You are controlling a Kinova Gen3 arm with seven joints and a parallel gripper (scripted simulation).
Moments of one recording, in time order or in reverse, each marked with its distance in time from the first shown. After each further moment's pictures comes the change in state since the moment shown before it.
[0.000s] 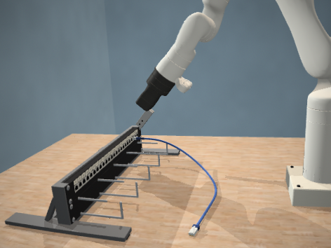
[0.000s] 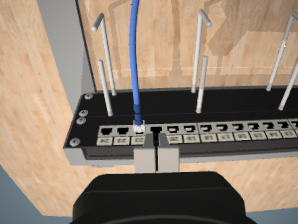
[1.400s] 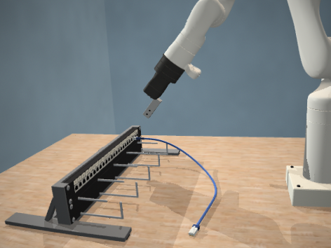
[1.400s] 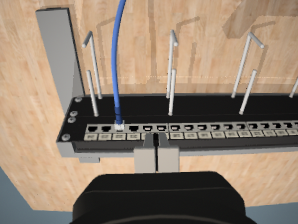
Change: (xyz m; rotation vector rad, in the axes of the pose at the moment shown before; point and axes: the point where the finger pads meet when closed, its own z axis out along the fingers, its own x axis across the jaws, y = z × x) arm 0.023 -0.002 -0.050 0.013 0.043 -0.020
